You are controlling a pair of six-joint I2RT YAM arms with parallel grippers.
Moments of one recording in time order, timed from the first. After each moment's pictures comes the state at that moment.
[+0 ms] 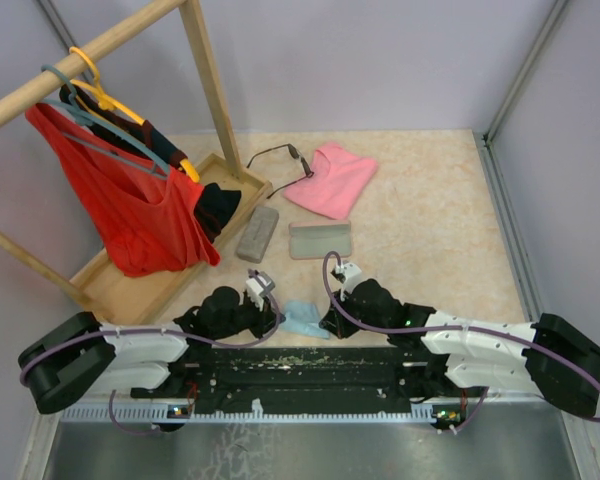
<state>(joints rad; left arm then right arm) -0.91 1.17 0.10 0.62 0.15 -0.28 1.02 1.02 0.32 0.11 -0.05 0.60</state>
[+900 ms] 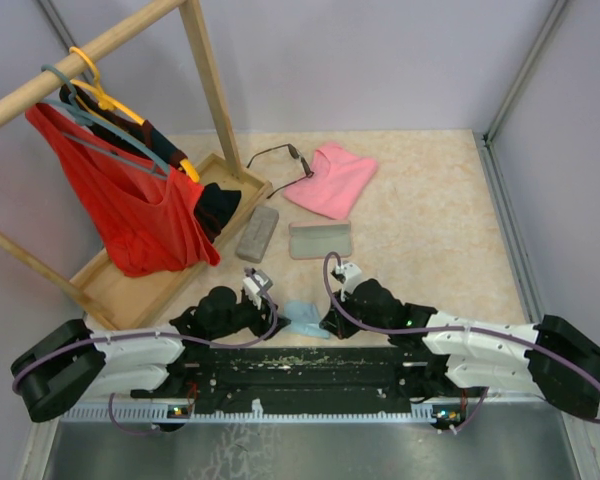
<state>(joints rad) -0.91 1.09 0.10 0.58 0.12 -0.27 1.02 1.01 0.32 0.10 -0.06 0.59</state>
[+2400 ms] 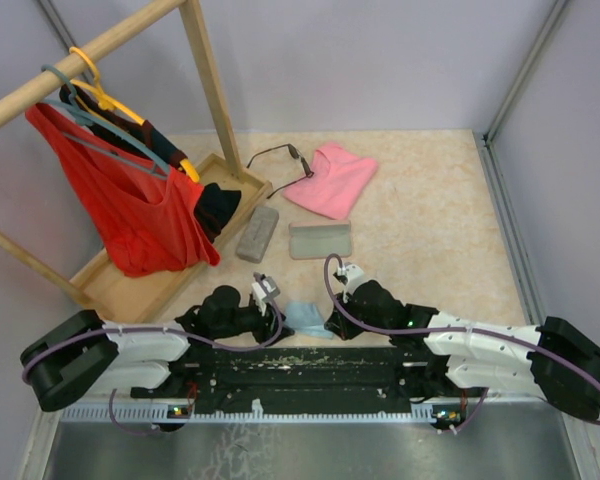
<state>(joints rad) -0.91 1.16 0.11 0.64 0.29 -0.23 1.02 0.99 0.31 0.03 -0.02 0.58</state>
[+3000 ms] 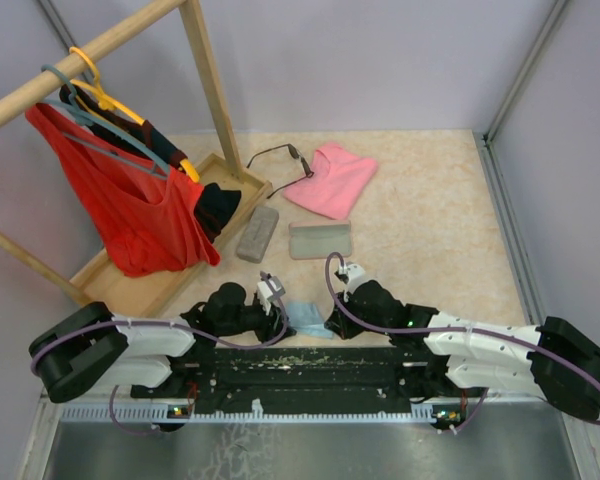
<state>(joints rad) -0.91 1.24 0.15 0.63 0.32 -0.20 1.02 0.99 0.31 0.03 -0.01 0.60</state>
